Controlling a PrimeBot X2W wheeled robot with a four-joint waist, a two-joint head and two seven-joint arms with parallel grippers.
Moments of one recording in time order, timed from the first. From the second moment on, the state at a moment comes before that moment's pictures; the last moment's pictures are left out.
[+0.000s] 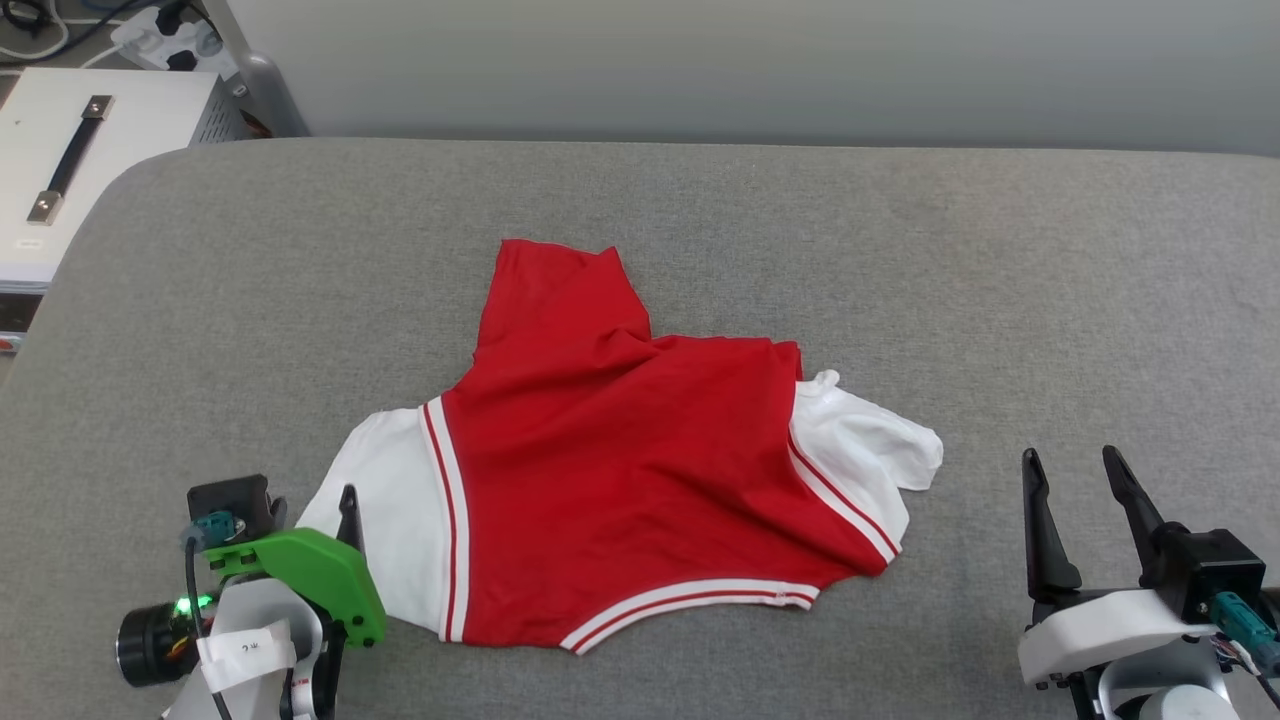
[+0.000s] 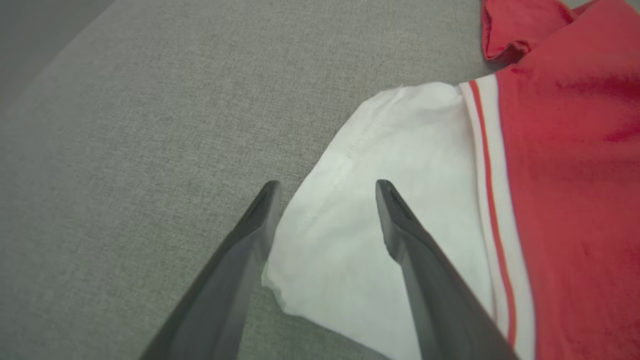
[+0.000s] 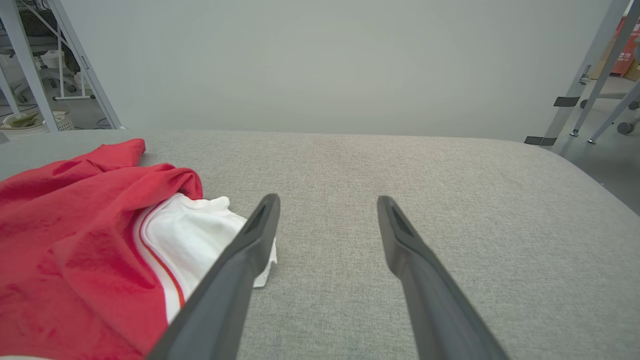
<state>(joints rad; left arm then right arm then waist) -0.23 0.28 -0.16 0.51 -0.45 0.12 0.02 0.00 -0.05 -0.09 0.10 0.04 0.13 -0.23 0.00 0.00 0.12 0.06</state>
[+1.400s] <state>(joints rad) -0.17 0.14 -0.24 0.16 -0.23 0.00 -0.26 -0.25 -0.36 0.10 0.11 0.39 0.13 0.81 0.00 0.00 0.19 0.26</state>
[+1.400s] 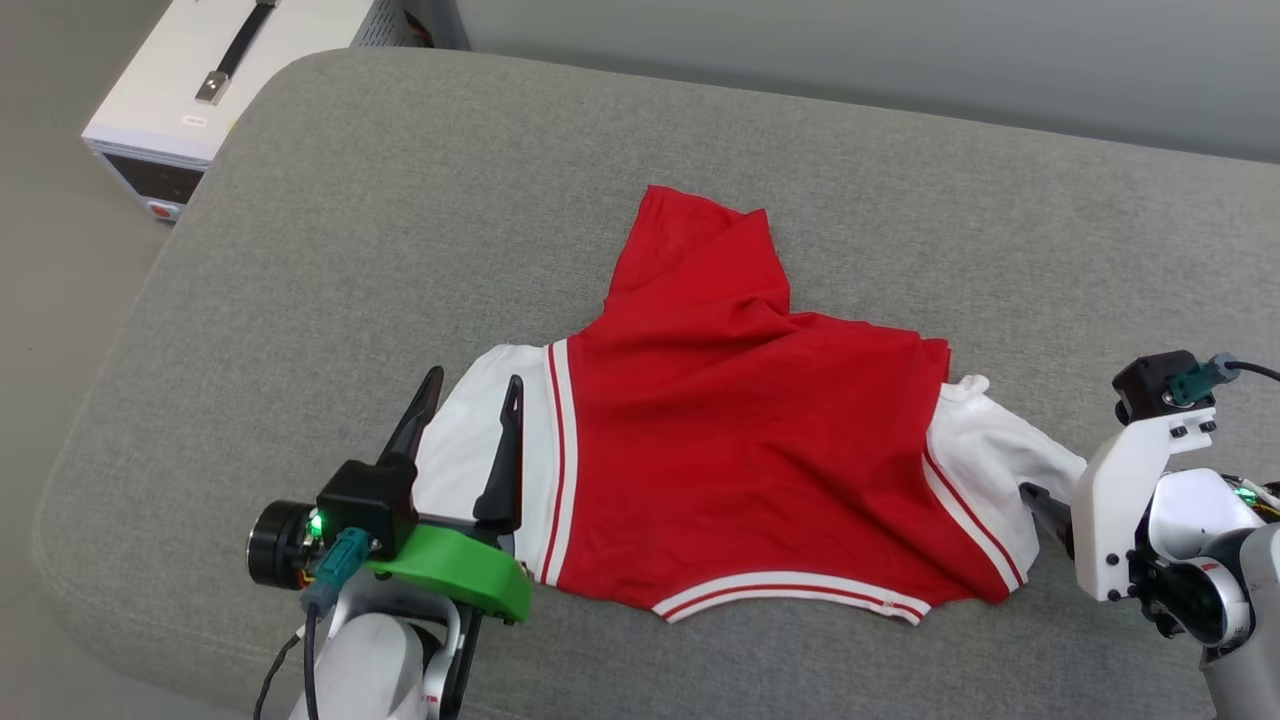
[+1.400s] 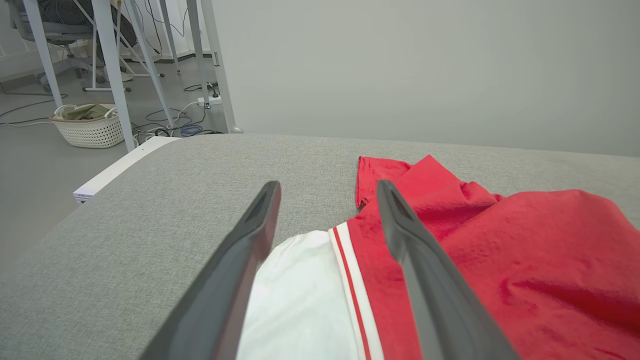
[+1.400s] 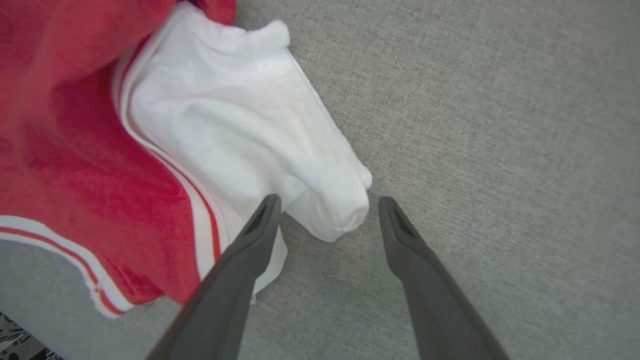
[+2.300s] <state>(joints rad) -0.15 0.12 -0.18 0.24 -0.17 -0.04 -0.26 -0.22 -0.46 0.08 0.23 0.47 0.13 0.70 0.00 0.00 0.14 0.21</state>
